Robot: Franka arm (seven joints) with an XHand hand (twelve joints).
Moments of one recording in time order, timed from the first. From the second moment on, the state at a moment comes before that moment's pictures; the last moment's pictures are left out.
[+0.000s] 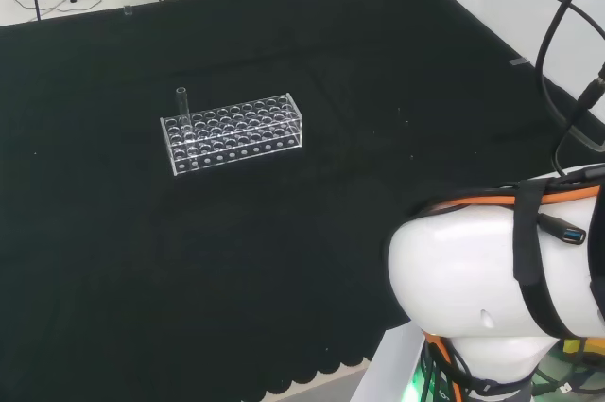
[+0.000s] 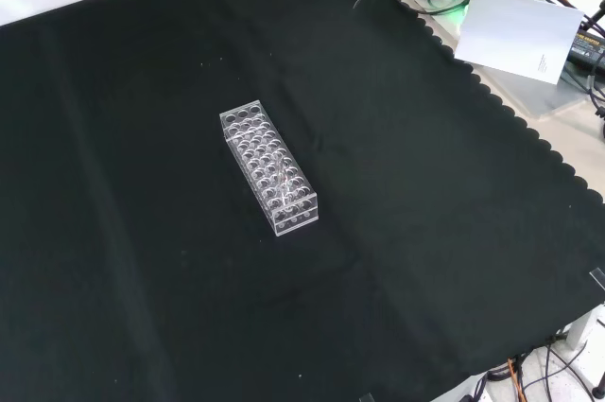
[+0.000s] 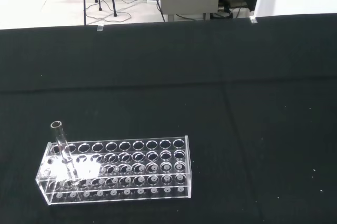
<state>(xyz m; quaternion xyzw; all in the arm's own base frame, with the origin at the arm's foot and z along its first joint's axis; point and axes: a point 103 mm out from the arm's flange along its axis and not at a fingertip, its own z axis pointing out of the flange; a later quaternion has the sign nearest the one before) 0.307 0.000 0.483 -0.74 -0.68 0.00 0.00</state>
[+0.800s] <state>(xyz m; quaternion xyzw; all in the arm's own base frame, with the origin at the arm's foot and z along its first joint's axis) 0.327 0.016 0.478 -0.73 -0.68 0.02 0.01</state>
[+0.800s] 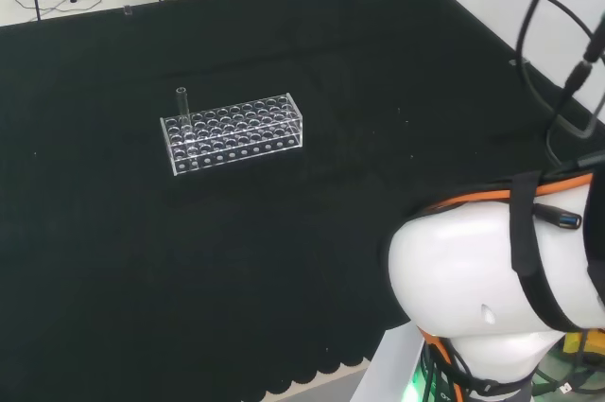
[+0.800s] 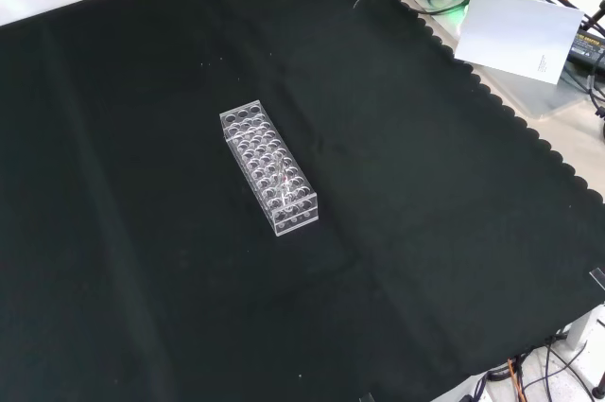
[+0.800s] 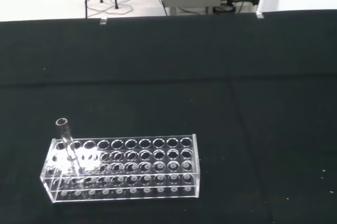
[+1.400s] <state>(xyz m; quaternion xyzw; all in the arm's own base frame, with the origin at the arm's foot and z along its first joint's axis) 0.404 0.056 0.447 -0.69 -0.72 0.04 0.06</state>
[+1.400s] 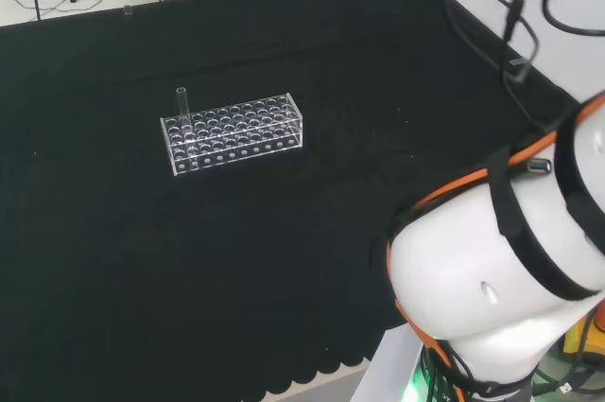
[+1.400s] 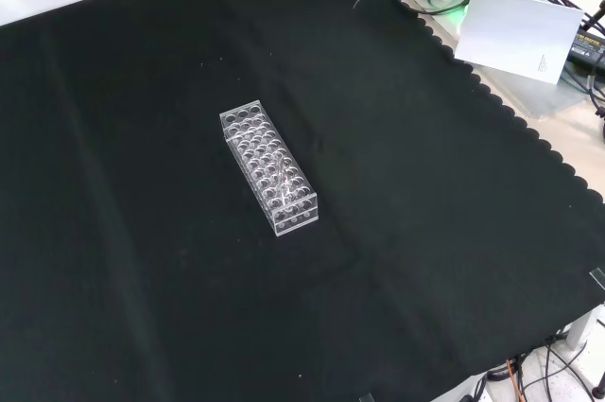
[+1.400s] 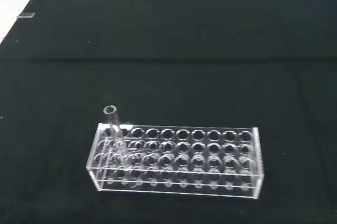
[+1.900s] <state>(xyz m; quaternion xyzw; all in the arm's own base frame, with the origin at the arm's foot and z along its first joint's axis) 0.470 0.087 0.398 -0.65 -0.75 0.07 0.12</state>
